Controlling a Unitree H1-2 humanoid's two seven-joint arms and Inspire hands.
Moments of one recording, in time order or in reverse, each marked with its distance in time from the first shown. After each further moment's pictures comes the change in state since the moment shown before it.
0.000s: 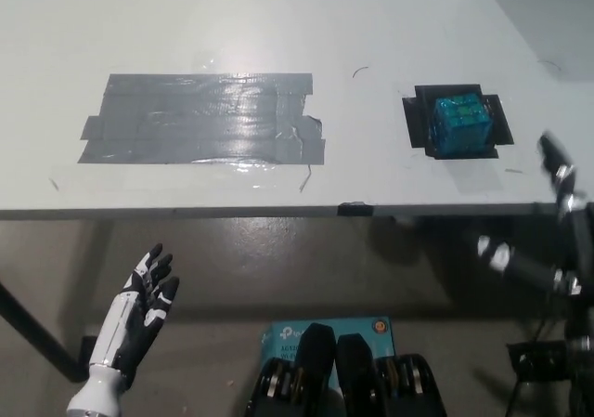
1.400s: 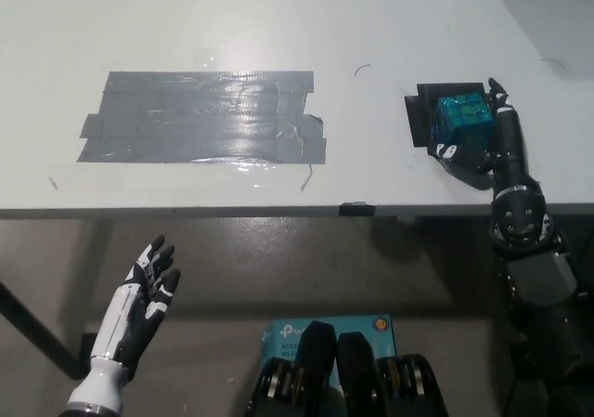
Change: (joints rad) left_arm -0.020 -0.002 0.000 -0.006 0.001 0.000 -0.002; right_arm -0.620 0.004 -0.036 1.058 -0.056 0.127 -0.193
